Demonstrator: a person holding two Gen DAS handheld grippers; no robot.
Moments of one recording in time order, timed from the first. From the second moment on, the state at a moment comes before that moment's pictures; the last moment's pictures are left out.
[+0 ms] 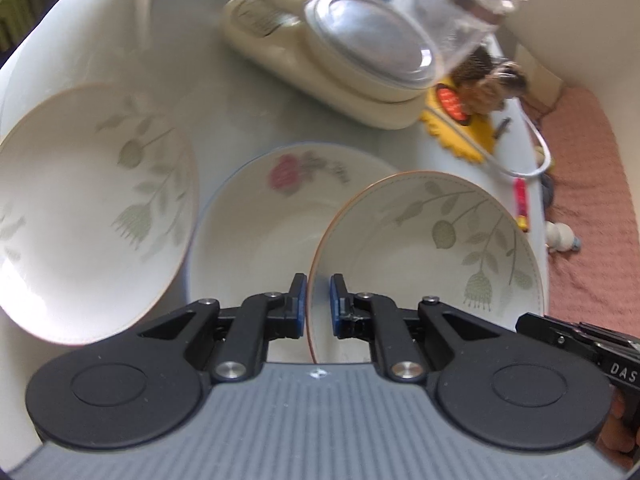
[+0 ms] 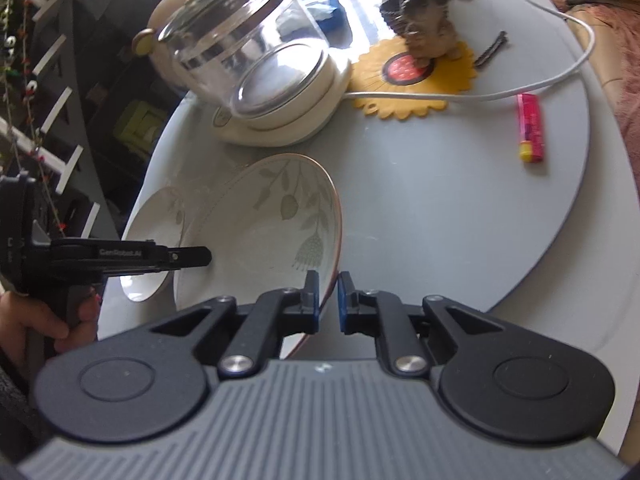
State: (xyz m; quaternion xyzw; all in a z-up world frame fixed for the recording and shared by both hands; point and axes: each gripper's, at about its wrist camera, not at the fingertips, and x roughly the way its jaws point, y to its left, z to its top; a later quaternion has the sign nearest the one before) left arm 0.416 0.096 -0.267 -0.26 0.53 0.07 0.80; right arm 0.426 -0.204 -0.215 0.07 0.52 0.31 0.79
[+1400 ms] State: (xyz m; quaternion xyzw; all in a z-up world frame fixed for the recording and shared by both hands) left arm 0.409 0.119 -0.266 -0.26 0.53 0.13 0.80; right arm 0.435 -0.149 -0.251 -0.02 0.51 0.32 0.80
